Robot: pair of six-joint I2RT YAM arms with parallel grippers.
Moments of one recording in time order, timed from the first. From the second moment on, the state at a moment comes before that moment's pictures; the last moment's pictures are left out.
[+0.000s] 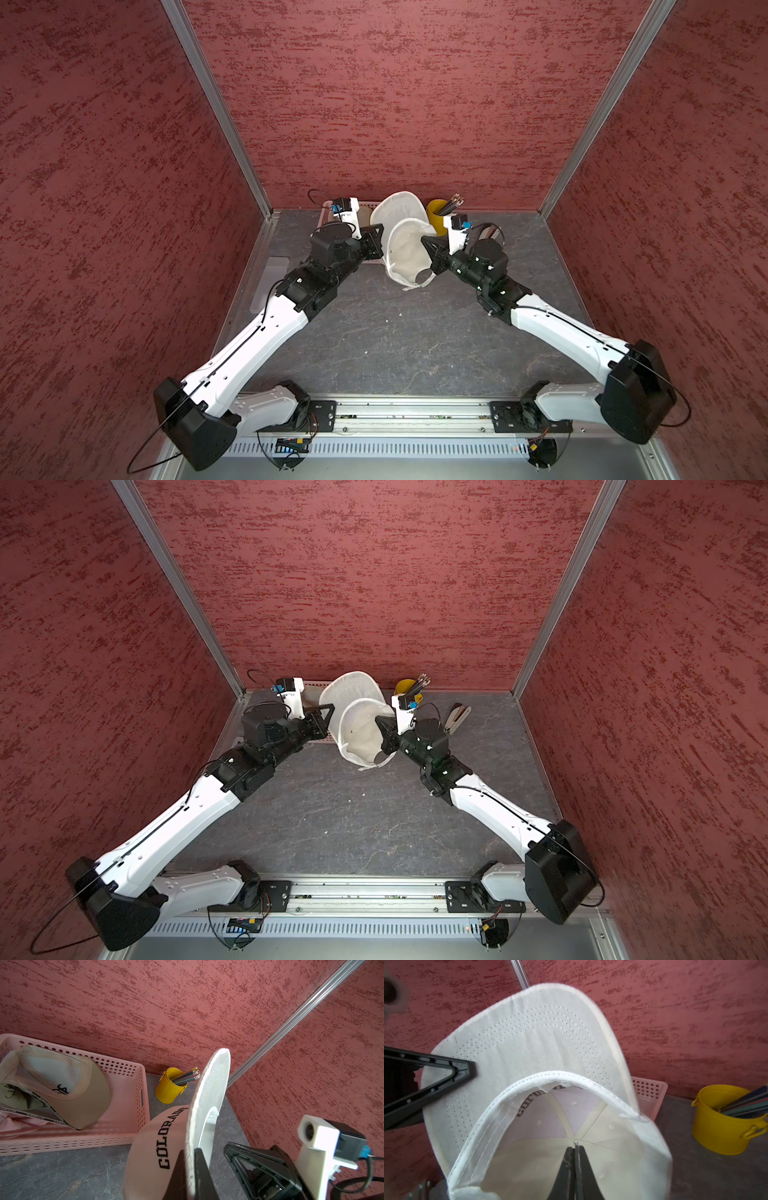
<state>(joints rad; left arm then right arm) -0.60 1.17 1.18 -0.23 -0.08 -0.61 0.61 1.34 0.93 0.32 -0.16 0.28</state>
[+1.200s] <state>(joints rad) -0.64 1.17 1.24 -0.28 -0.12 -0.60 0.68 1.49 1.11 0.22 -0.01 0.07</state>
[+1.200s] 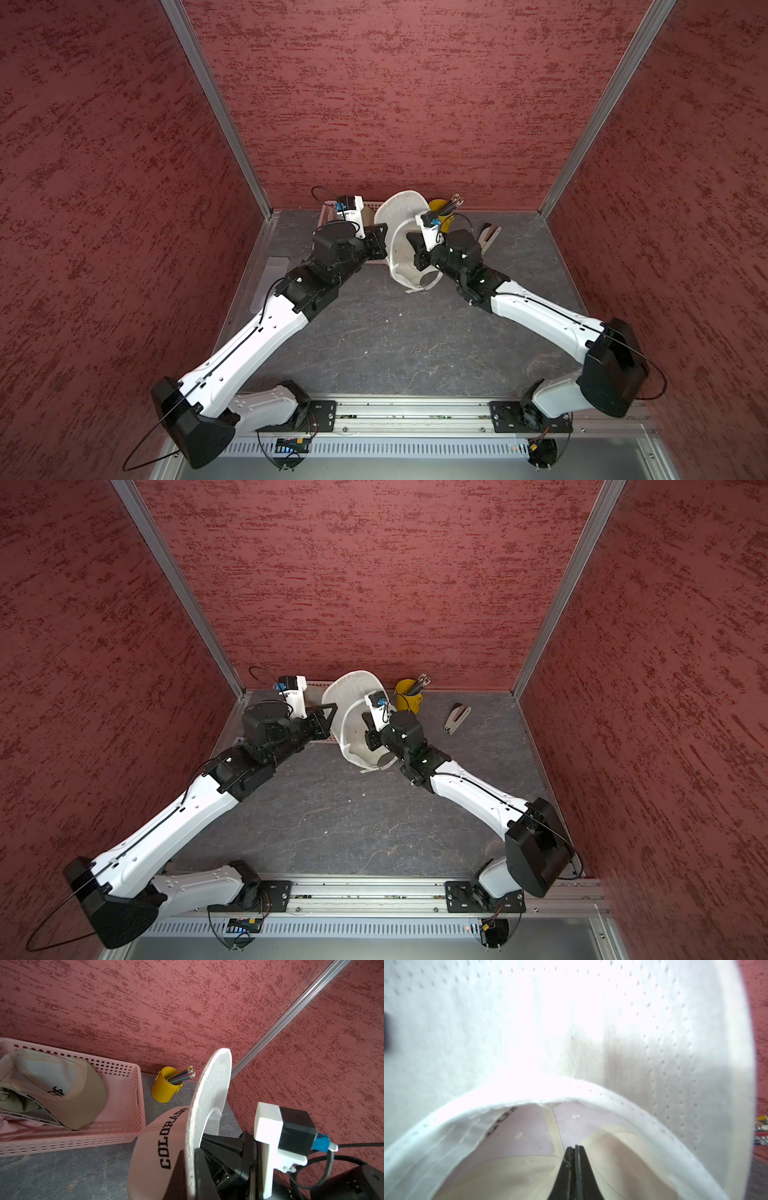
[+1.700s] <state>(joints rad) -0.64 1.17 1.24 -0.29 -0.11 -0.61 0.63 1.66 1.13 0.35 0.15 0.17</state>
